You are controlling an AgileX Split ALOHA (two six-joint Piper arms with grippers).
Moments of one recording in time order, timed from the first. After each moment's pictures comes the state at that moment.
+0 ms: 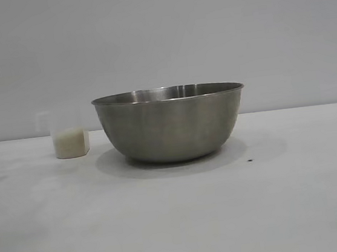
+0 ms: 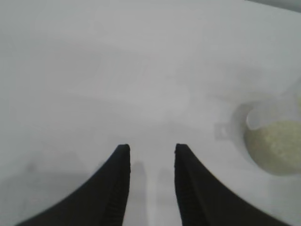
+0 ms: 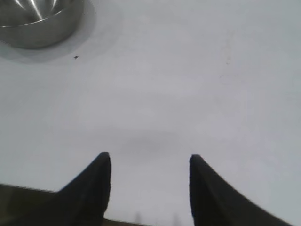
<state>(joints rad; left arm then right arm) -0.01 1.83 -0.84 0.15 -0.34 -0.35 0.10 0.16 -0.49 0.08 1.13 -0.07</state>
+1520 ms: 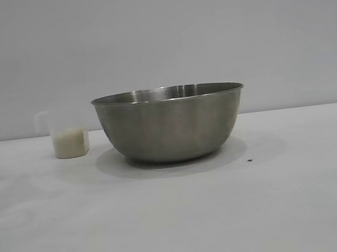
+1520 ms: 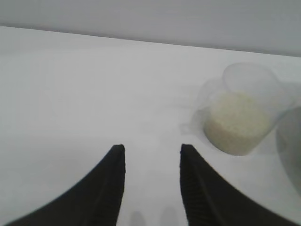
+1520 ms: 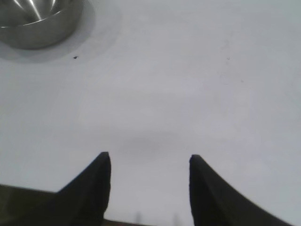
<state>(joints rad) -0.01 1.83 -0.45 0.19 -0.98 -0.21 0.10 0.16 -0.49 0.08 1.13 -0.07</state>
